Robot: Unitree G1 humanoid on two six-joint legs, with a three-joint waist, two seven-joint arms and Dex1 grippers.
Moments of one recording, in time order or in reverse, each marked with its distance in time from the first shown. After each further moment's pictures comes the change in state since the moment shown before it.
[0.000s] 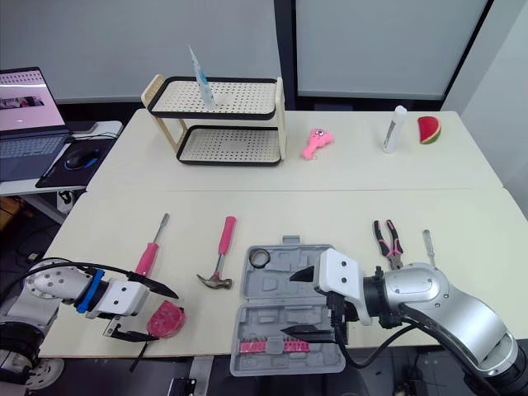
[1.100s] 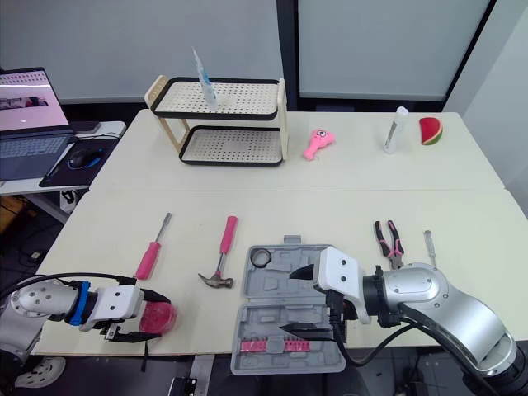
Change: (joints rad) left arm 0.256 0.071 0.113 -0.340 -0.075 0.327 0.219; right arm -0.001 0.011 -0.001 0.001 -0.002 -0.010 -0.018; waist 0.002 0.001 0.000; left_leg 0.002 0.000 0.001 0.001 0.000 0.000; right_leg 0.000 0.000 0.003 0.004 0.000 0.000
